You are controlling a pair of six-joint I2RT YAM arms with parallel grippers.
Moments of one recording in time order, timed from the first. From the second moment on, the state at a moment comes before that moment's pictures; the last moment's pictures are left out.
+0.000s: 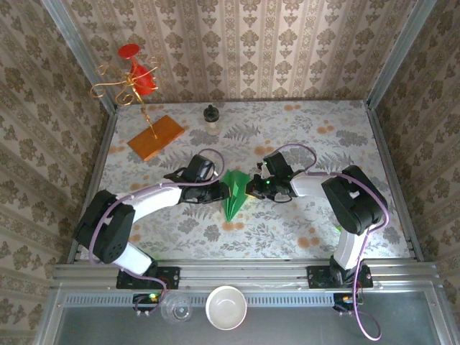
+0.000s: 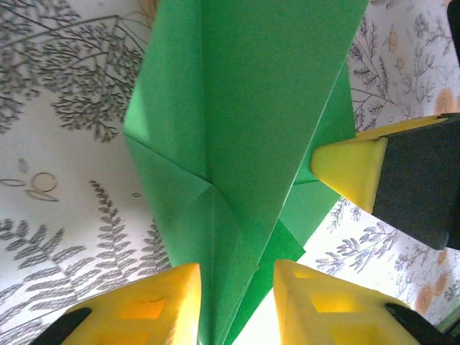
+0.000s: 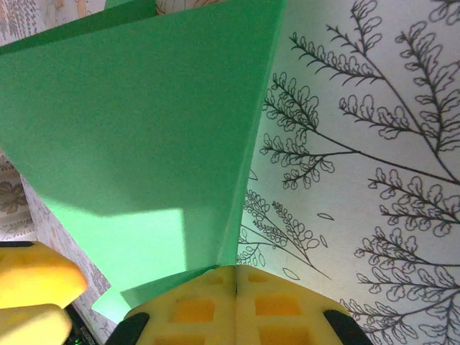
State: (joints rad) left arm -0.66 1.53 0.82 -0.27 0.33 -0.71; right arm 0.50 1.81 0.87 0.01 -0.51 0.81
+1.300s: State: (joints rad) left arm -0.85 1.79 1.06 -0.50 0.09 -0.59; right arm 0.50 1.81 0.87 0.00 -0.51 0.81
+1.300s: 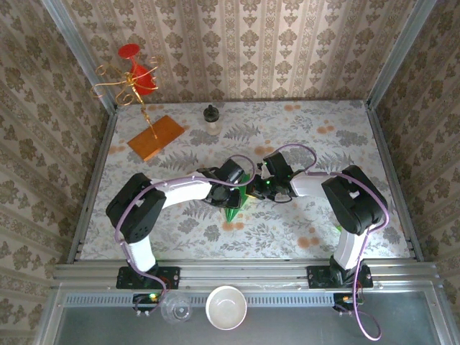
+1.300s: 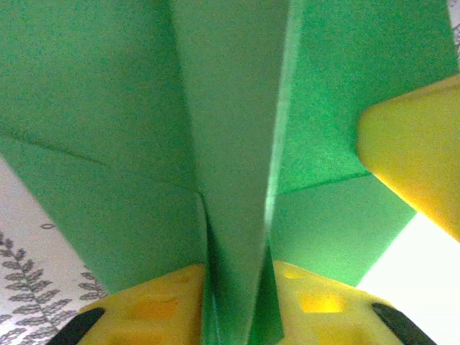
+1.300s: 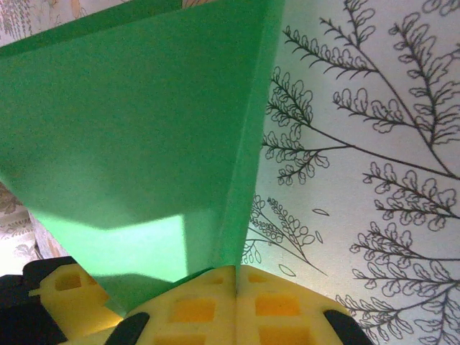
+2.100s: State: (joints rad) left arm -0.77 1.89 1.38 -0.59 -0.05 -0.59; right arm 0.37 1.33 0.68 -0.20 -0.16 0.76
